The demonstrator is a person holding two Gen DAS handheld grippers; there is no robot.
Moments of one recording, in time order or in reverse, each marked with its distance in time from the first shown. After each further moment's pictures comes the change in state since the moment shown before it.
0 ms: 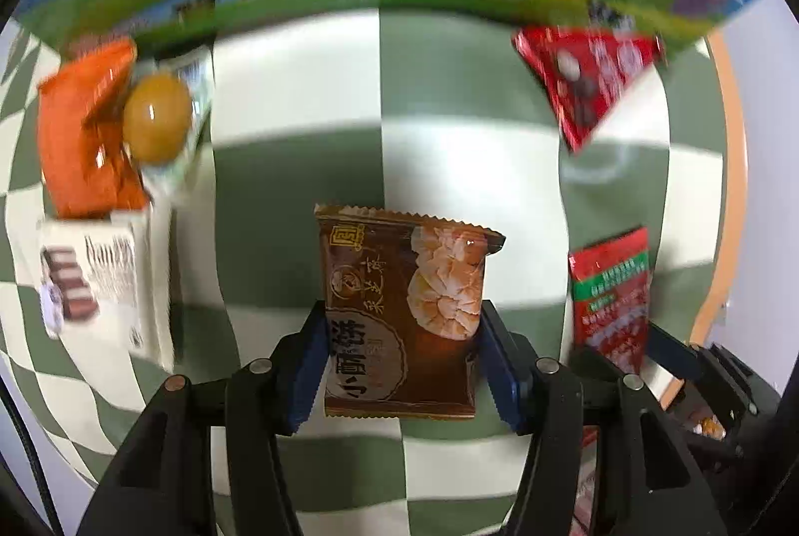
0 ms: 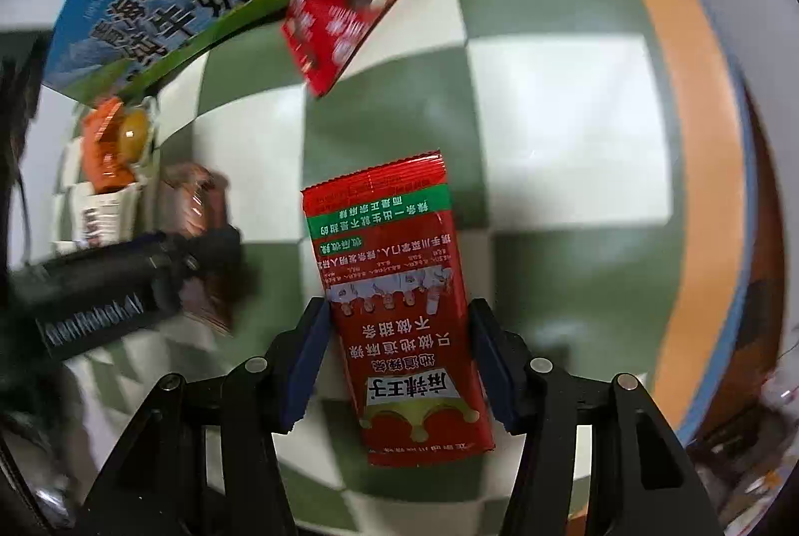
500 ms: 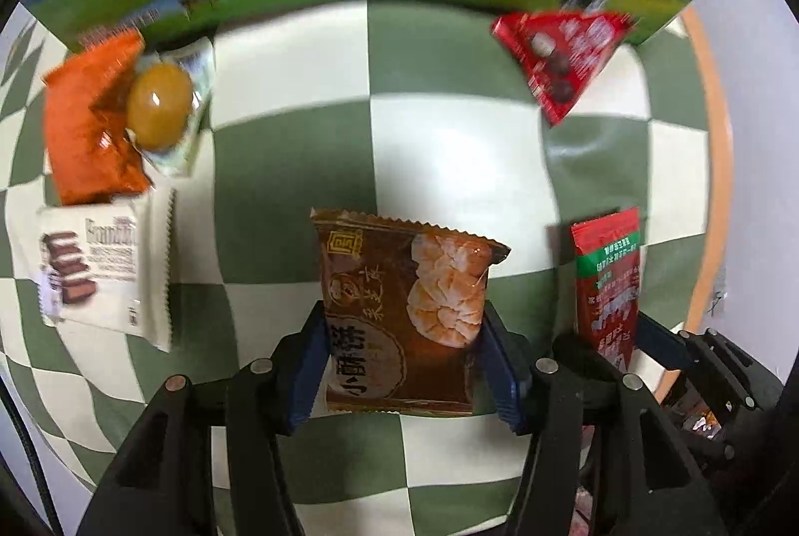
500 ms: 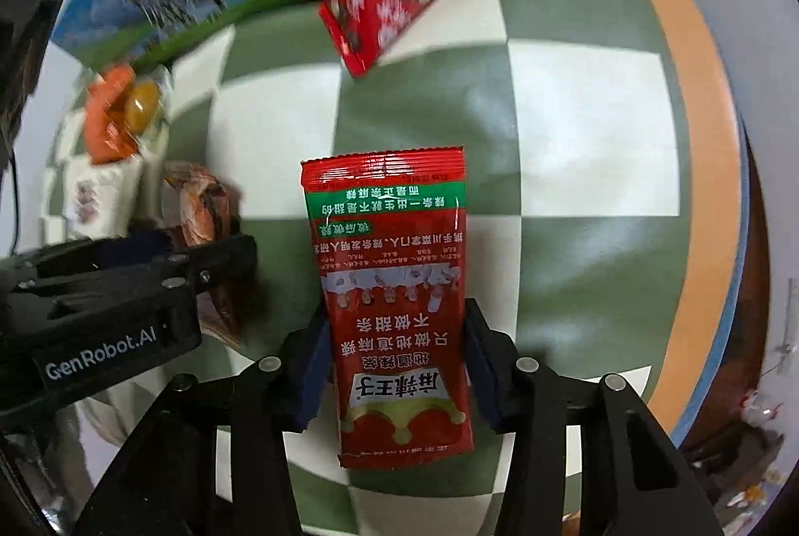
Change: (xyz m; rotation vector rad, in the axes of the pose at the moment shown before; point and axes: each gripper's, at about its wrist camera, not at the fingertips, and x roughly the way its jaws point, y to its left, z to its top) left arm 0.002 -0.026 -0.035 0.022 -0.056 -0.024; right arm 0.000 0.050 -0.015 -0.068 -0.048 -0.069
